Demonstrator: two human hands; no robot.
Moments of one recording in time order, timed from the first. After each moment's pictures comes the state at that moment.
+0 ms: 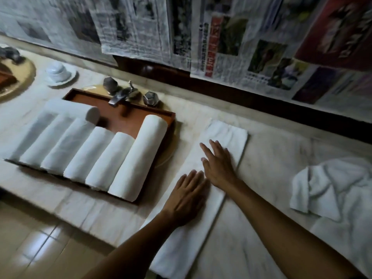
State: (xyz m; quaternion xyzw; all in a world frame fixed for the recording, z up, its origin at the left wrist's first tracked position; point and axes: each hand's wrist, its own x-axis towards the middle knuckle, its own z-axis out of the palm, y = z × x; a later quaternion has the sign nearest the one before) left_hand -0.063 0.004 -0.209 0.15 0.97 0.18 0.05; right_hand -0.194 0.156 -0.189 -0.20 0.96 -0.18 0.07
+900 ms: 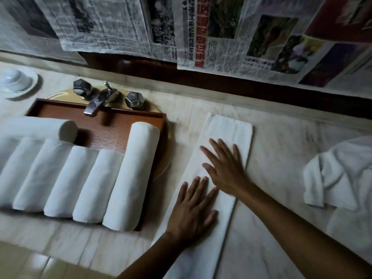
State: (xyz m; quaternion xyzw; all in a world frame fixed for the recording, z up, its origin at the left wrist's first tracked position) left_hand -0.079 -0.005 -0.214 0.20 0.96 0.18 0.09; right_hand -0.211 0.170 -0.222 -0.20 0.98 -0.08 0.04
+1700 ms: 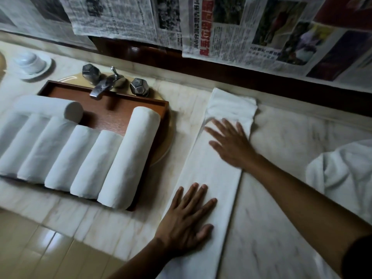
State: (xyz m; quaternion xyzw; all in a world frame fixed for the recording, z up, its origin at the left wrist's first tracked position) left_hand -0.025 0.002 -0.209 0.22 0.96 0.18 0.05; right_hand -0.271 0.199 -0.219 -0.28 0.96 -0.05 0.03
